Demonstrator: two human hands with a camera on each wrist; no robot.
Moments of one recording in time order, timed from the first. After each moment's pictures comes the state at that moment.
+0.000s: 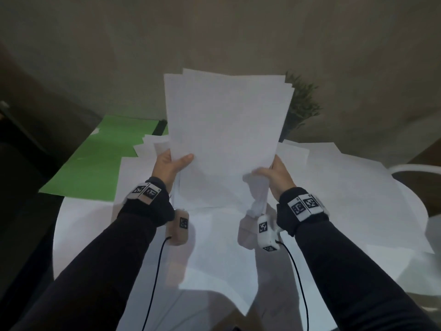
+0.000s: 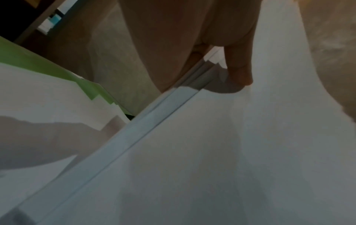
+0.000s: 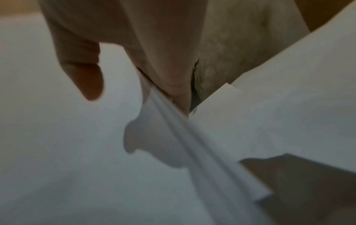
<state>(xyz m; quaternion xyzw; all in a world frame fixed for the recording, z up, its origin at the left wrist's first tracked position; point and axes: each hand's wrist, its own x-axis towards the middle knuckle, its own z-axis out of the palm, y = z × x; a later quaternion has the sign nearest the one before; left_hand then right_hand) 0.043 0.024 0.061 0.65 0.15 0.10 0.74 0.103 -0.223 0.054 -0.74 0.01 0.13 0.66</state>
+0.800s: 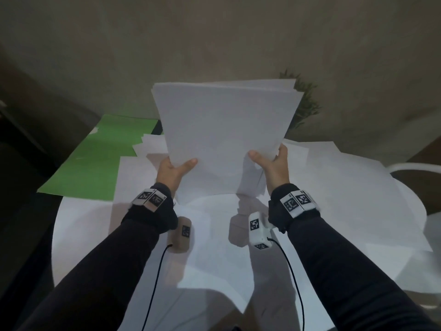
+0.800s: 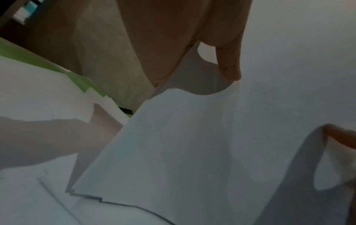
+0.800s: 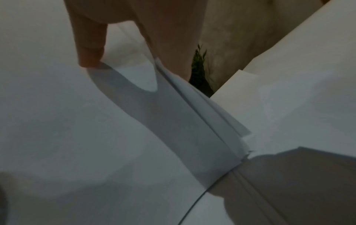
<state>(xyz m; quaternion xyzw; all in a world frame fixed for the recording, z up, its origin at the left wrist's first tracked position) 0.039 0.011 0.049 0.65 0.16 0.13 0.73 0.105 -0.209 0.057 -0.67 0.04 0.02 0.74</state>
